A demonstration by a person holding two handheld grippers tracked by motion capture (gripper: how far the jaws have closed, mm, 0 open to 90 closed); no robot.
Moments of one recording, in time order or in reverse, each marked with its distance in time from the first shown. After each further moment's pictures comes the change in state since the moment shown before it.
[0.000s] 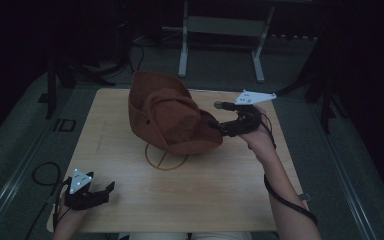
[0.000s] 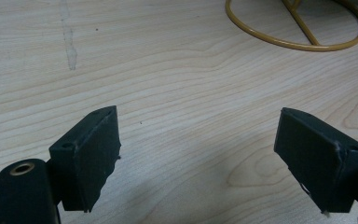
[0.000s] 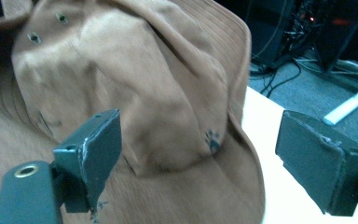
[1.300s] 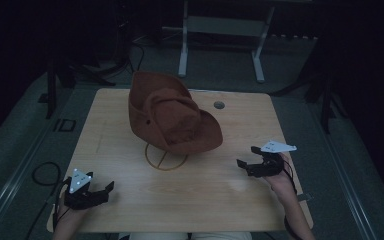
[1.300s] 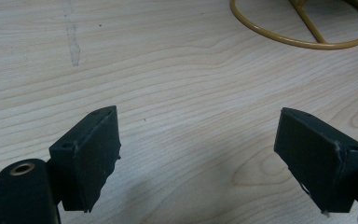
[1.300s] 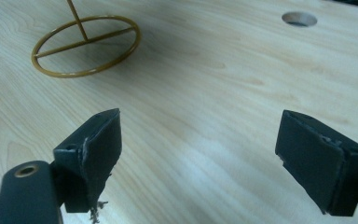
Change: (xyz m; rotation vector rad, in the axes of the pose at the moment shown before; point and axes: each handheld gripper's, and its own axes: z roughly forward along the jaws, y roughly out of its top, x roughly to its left) left arm 0.002 -0.001 0.001 0.007 0.005 -0.005; right arm -0.027 -0.178 -0.033 0.107 -0.137 0.143
